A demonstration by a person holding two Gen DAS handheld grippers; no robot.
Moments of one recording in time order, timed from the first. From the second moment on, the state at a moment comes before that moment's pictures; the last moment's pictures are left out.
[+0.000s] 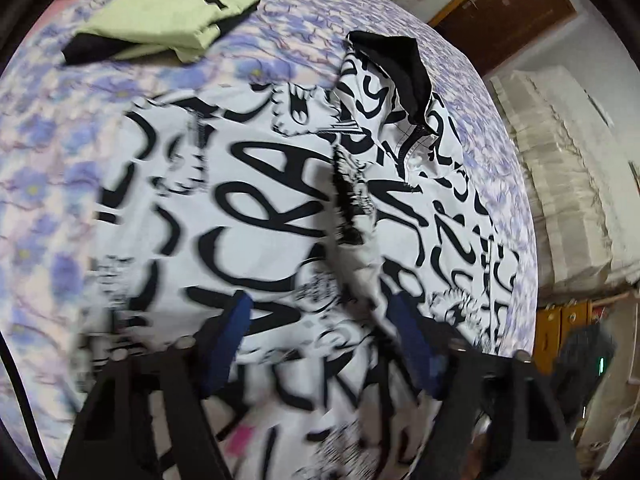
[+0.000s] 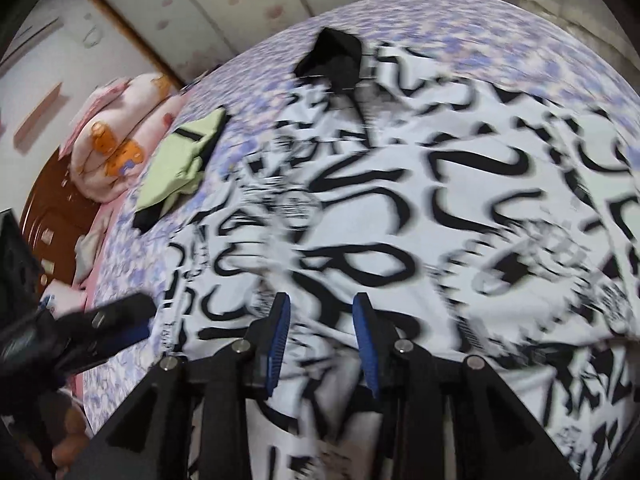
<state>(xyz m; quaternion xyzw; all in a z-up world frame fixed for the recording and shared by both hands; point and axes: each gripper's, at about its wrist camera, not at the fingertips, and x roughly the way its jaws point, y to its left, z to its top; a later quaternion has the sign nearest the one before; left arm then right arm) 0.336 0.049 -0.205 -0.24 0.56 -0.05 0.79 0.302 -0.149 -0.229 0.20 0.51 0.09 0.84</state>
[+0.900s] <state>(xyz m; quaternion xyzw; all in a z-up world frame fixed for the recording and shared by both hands) 0.356 -0.022 -0.274 -0.31 0.59 0.09 0.74 0.264 -0.365 -0.305 0.25 0.57 -0.05 0.78</state>
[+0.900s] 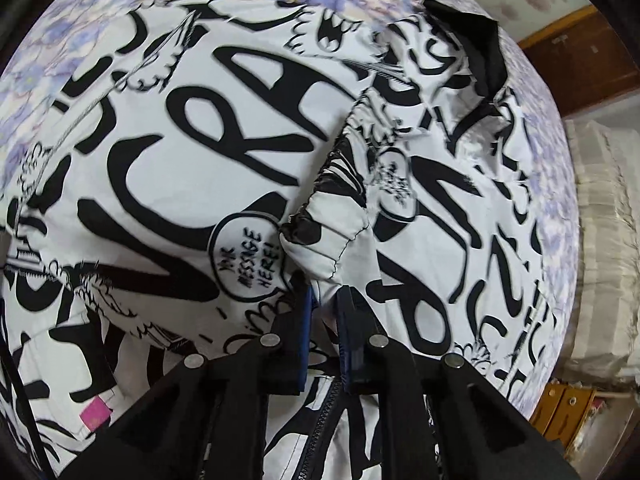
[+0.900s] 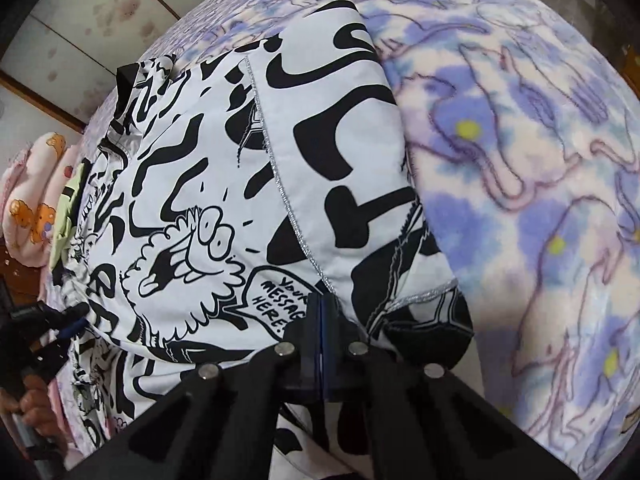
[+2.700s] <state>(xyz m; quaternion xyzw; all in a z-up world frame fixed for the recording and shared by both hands) 0.381 -0.132 -0.261 -0.11 0.61 -0.04 0.78 0.321 -0.323 -0.273 0.22 0.52 0.12 0.82</state>
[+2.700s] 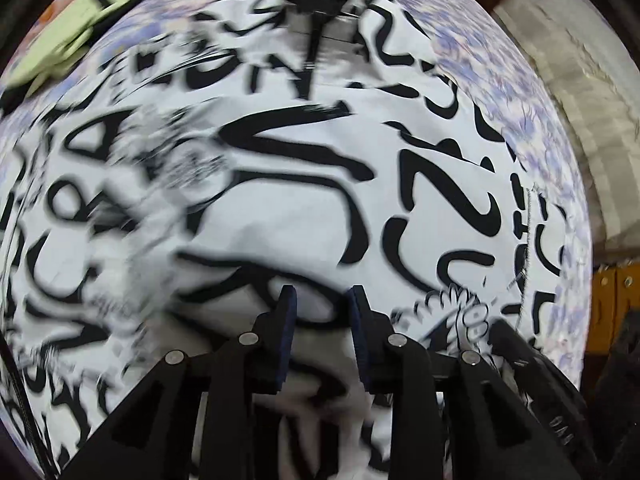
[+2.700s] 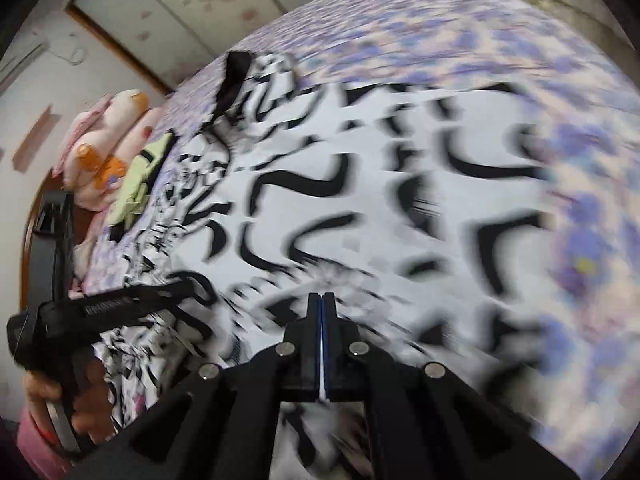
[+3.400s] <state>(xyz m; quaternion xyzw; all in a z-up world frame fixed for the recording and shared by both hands) 0.478 -0.077 -0.288 -0.11 0.54 0.02 0.83 0.432 -0.376 -0.300 0.17 0.48 0.02 0.86</state>
